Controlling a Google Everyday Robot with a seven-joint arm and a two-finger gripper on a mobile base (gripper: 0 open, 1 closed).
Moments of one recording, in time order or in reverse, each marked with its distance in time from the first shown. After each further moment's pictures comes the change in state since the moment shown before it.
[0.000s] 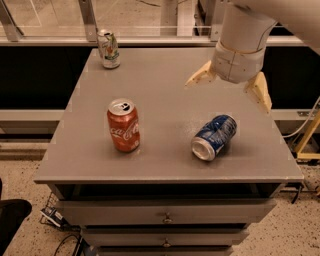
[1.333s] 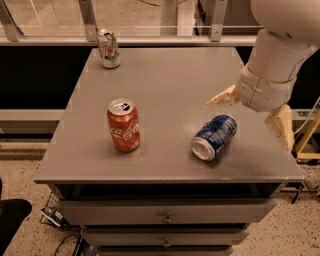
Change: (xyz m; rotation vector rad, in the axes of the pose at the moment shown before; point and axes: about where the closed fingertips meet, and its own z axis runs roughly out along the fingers) arm 0.039 -0.063 0.024 0.005 0.092 0.243
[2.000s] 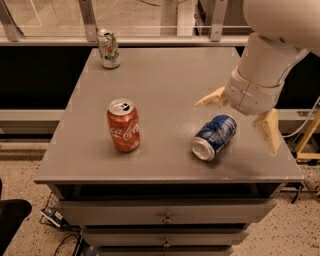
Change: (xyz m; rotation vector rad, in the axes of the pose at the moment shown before) arm 0.020 0.019 0.004 -0.054 0.024 -0.049
